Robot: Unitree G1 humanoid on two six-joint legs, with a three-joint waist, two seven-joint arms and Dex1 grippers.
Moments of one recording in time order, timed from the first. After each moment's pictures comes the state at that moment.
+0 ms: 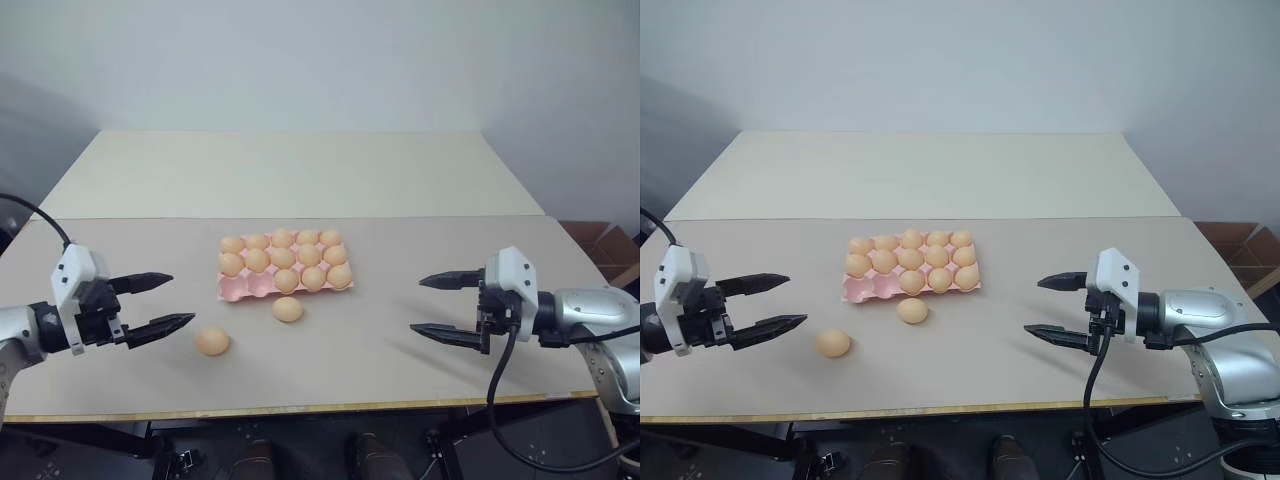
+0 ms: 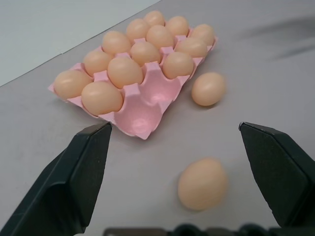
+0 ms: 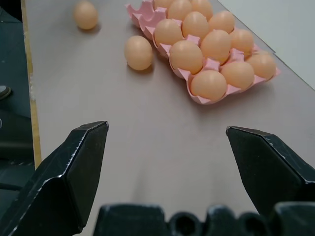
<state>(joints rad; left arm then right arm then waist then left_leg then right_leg) 0.03 0.98 0.49 -0.22 -0.63 0.50 -1.15 -0.22 -0.83 -0.17 -0.34 0.48 0.44 1.19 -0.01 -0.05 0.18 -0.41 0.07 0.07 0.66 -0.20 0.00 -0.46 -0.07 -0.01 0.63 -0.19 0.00</state>
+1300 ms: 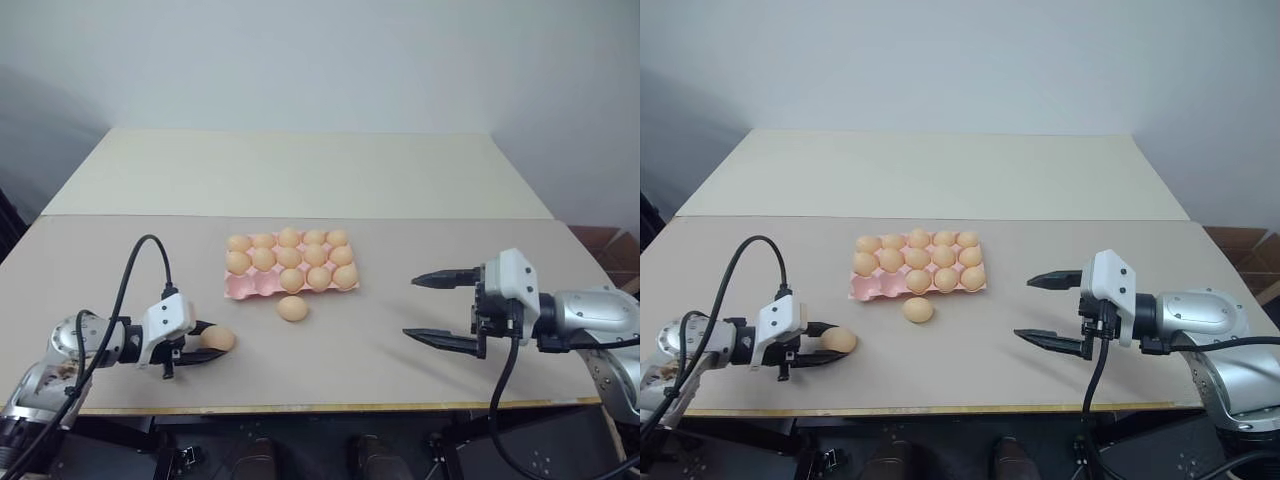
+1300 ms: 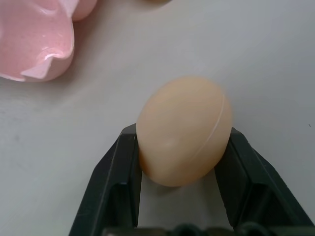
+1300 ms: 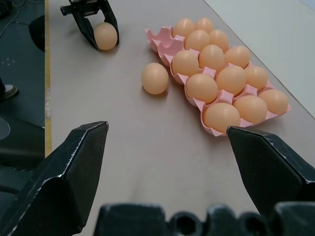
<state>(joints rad) -0.11 0.92 0.05 0.01 -0.28 0.16 -1.22 -0.19 -0.85 -0.17 -0.44 0.54 0.43 1.13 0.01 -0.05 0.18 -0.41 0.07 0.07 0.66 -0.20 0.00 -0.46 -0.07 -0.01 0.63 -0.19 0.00</state>
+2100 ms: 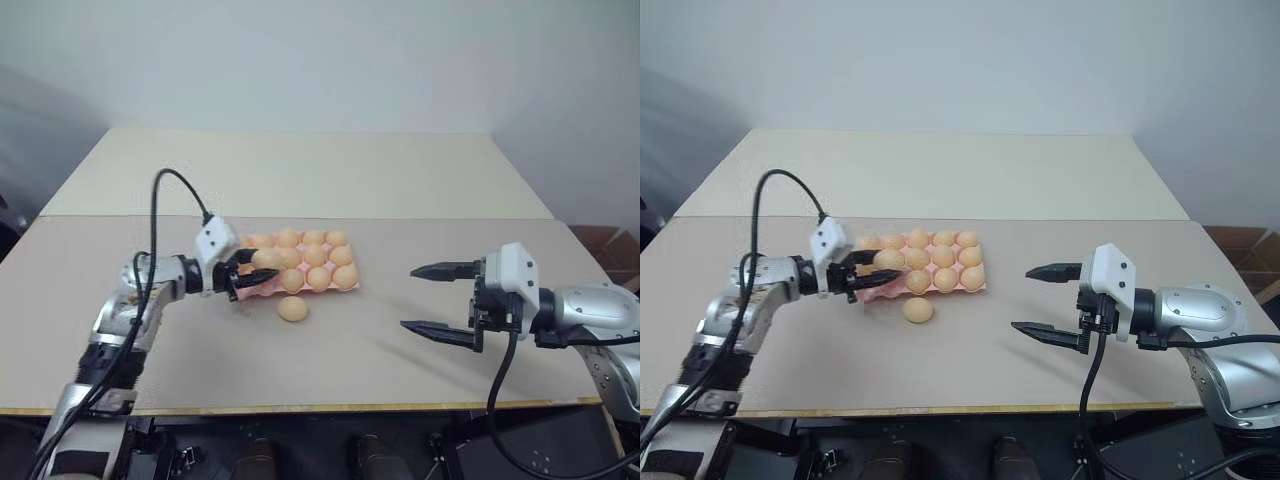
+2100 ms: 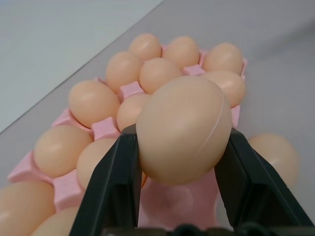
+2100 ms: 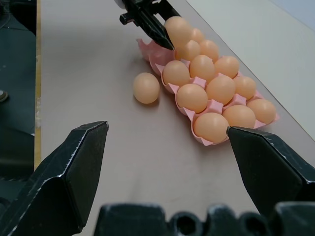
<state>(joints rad) -0.58 0.64 -0.07 0.21 -0.27 0.28 -1.04 -0.21 -0.85 -0.17 -0.44 0.55 0.43 1.09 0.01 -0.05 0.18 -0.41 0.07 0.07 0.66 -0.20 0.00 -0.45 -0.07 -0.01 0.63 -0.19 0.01</state>
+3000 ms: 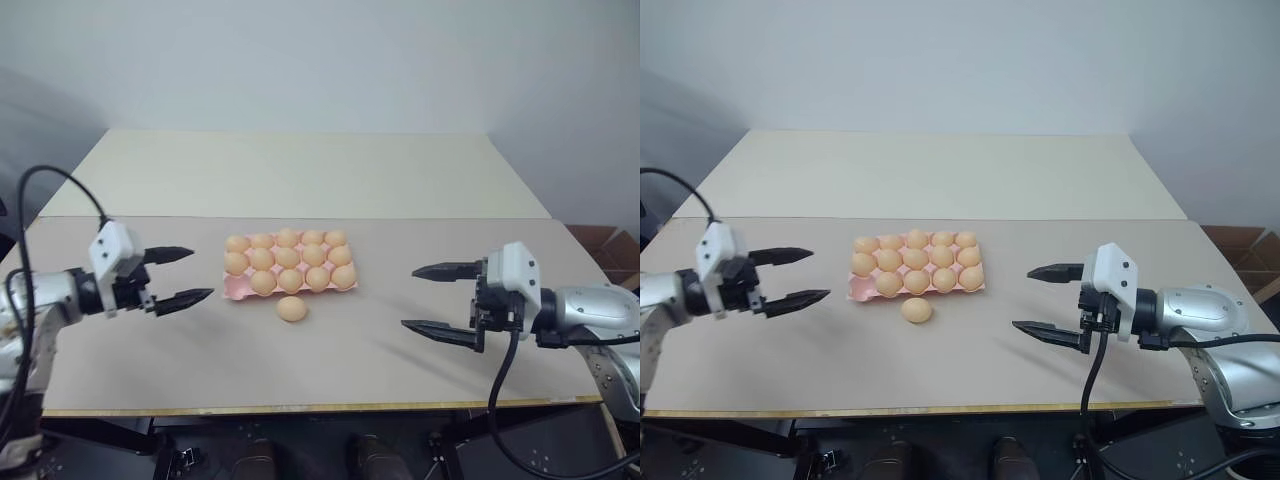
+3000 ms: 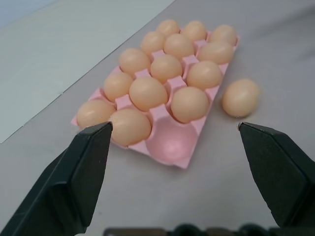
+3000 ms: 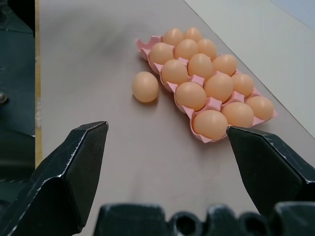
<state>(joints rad) -0.19 0.91 0.33 -0.03 -0.46 0.31 -1.20 -0.21 -0.86 -0.17 -0.42 0.57 0.43 1.11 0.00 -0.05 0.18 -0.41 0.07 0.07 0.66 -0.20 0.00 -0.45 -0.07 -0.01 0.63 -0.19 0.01</state>
